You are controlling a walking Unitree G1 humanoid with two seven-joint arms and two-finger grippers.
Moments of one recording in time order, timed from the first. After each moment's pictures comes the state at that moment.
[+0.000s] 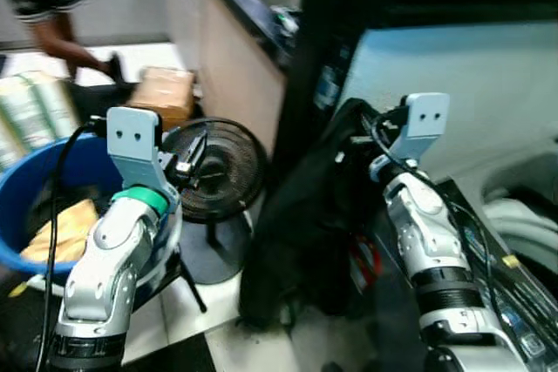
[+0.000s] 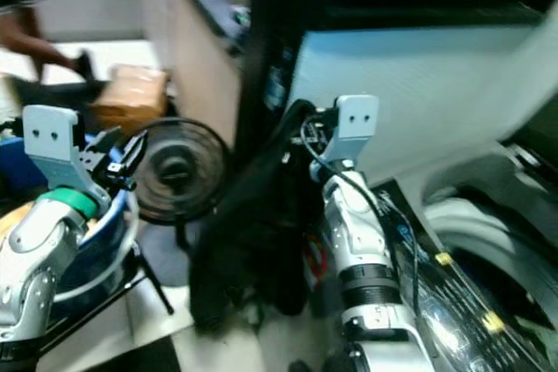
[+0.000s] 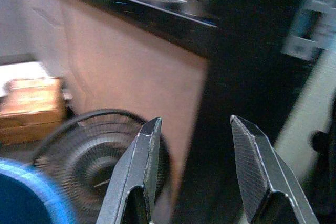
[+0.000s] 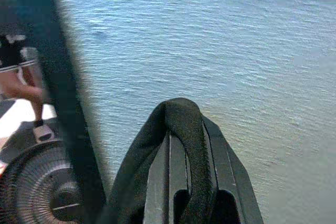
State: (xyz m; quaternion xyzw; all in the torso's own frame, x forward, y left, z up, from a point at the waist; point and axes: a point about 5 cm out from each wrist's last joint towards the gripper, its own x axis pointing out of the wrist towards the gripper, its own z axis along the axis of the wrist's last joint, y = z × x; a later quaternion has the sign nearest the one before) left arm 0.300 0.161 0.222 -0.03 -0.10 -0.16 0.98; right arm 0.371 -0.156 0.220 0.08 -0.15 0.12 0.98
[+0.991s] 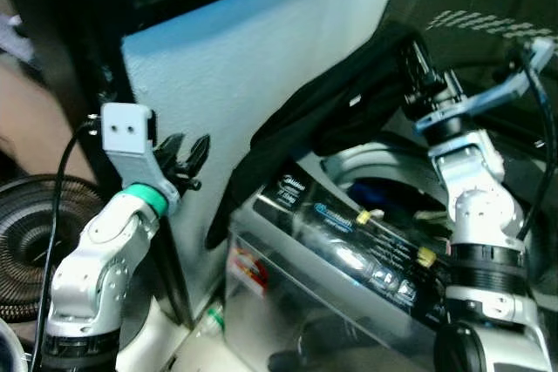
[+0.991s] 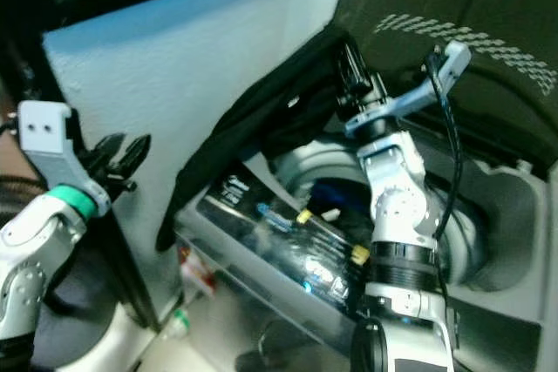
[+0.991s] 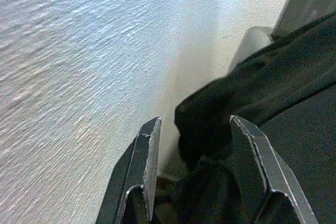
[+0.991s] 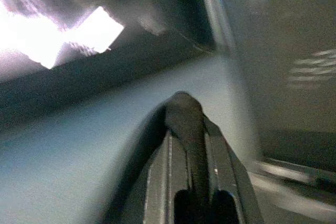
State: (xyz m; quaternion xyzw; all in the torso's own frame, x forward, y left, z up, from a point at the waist) left arm 0.307 0.167 0.230 -0.04 -0.08 -0.13 0.99; right arm 0.363 -0.182 0.294 0.20 -0.22 0.18 0.94
